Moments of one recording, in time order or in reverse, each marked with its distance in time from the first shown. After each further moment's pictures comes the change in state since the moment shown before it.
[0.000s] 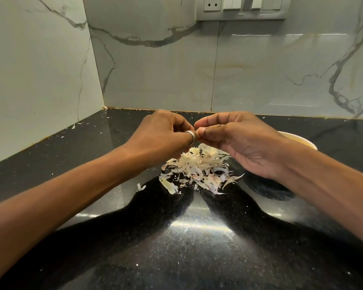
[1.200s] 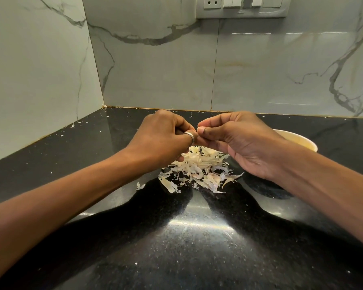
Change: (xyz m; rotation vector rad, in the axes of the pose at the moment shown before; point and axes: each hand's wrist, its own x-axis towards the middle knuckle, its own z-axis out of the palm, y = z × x) left_hand -0.001 -0.005 0.007 0.034 0.065 0.040; right_hand -0.005 -0.001 0.005 0.109 0.056 0.035
